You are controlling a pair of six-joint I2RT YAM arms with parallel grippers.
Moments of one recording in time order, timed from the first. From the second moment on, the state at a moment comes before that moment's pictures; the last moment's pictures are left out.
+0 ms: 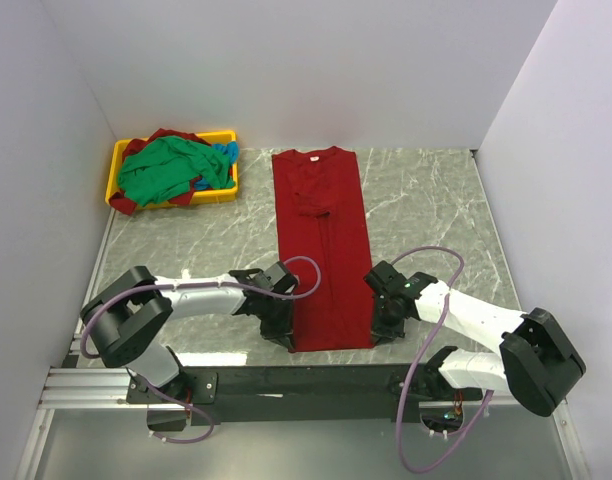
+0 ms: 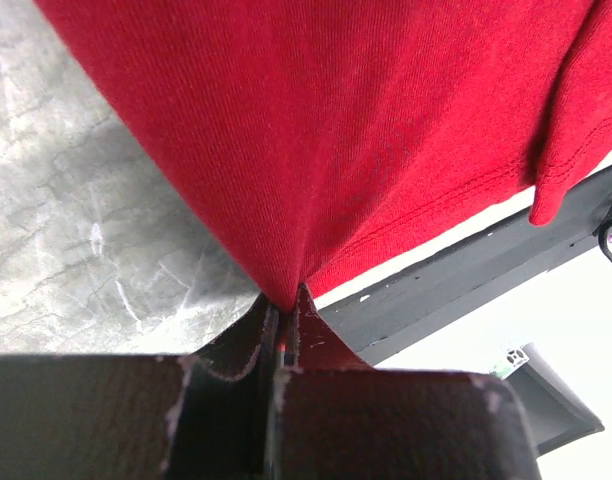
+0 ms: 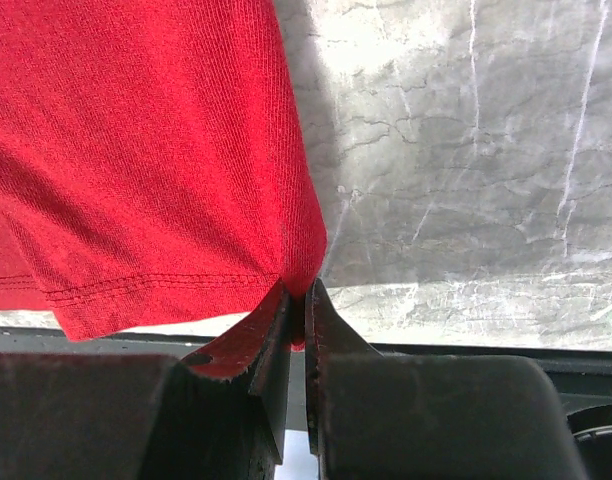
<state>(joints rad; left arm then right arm) -0.92 1.55 0.73 -0.40 0.33 -0.89 0.66 1.19 0.55 -0.77 -0.06 0.89</state>
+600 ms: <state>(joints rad) -0.93 1.51 0.71 -0.41 0.29 -0.90 0.66 1.19 0.55 -0.77 -0.05 0.89</state>
